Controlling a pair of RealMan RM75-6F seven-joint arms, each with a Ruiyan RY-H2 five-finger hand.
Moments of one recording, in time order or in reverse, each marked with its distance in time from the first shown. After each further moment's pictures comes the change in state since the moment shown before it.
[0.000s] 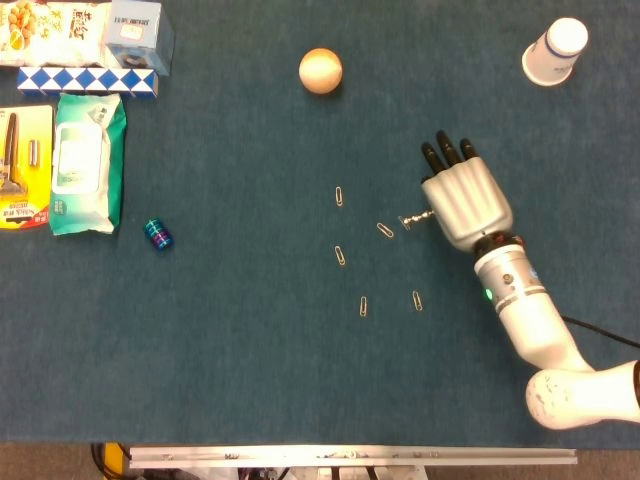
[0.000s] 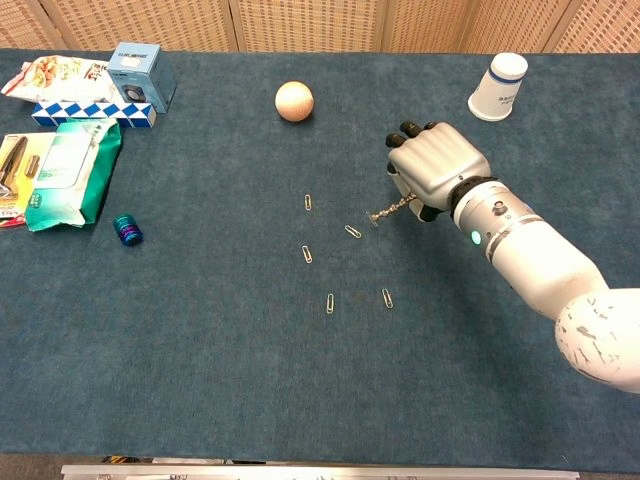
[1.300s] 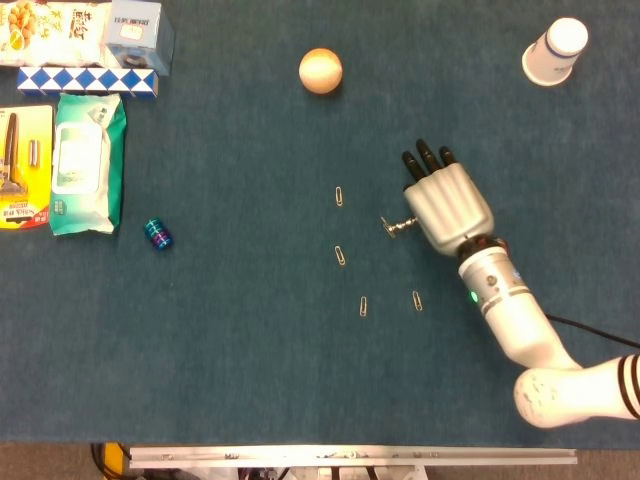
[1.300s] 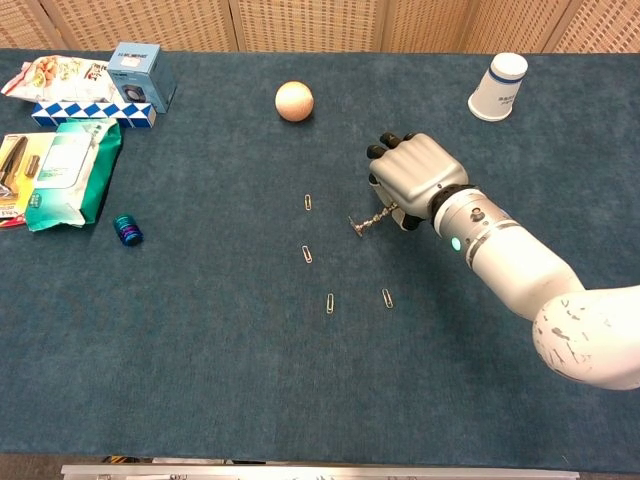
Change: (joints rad) left arm 0.017 0.011 -0.023 0.013 -0.053 -0.024 -0.025; right arm 0.043 -0.033 -0.021 0.033 0.011 -0.017 0.034
